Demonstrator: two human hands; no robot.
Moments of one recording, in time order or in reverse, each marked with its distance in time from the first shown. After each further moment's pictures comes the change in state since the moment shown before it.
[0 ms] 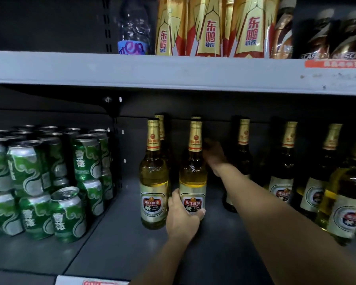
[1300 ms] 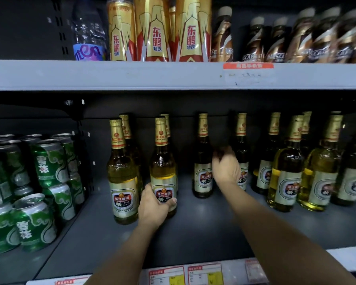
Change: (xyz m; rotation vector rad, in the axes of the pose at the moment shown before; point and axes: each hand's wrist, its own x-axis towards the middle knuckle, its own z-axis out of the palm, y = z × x) left_hand 0.005 0.004 -0.006 0.056 -0.076 0.078; right_hand -0.087 0.041 -0.091 -0.425 0.563 0.054
